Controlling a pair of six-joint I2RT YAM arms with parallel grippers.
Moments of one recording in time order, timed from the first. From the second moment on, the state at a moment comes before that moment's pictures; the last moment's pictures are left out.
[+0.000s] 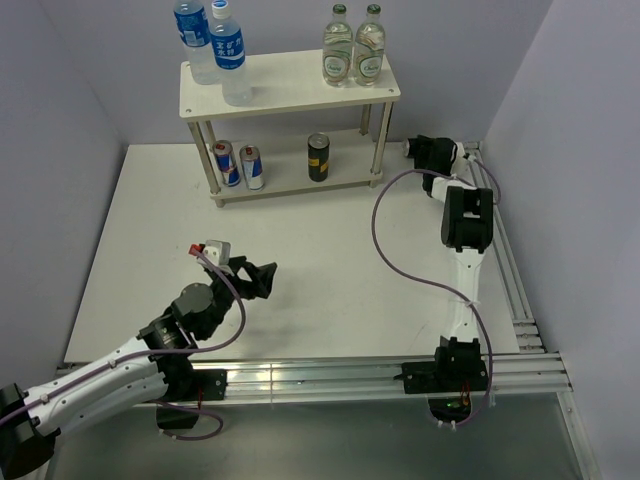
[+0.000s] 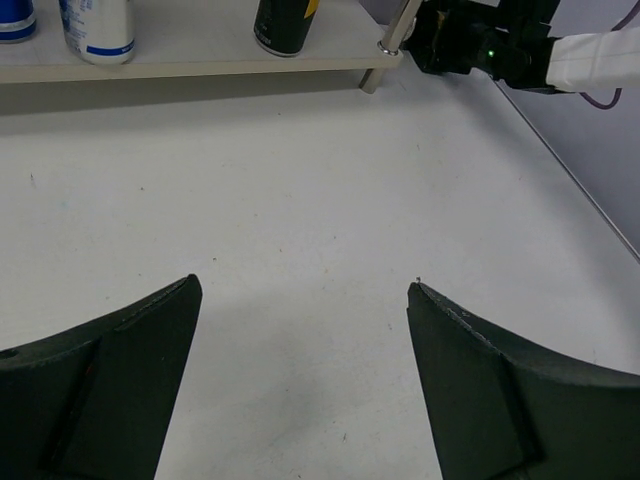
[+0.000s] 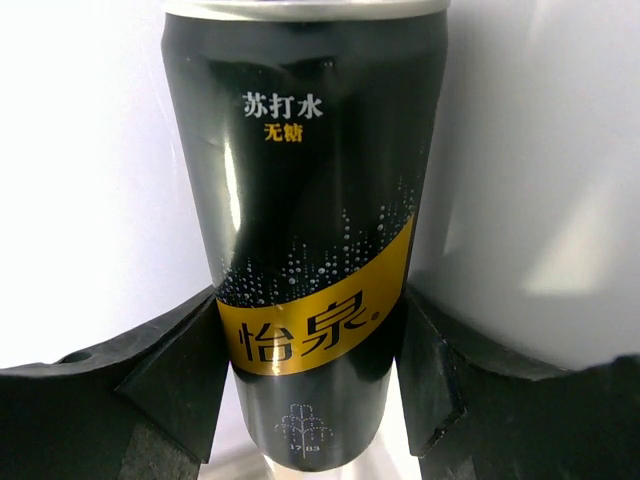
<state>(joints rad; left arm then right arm) -0.92 0.58 0.30 0.20 -0.48 -0.41 -0.10 2.66 1.98 0.36 0.09 1.57</state>
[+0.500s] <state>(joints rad) -0.92 0.54 0.30 0.21 -0.48 -0.41 -0.03 2.16 1.26 0.43 0.09 1.30</state>
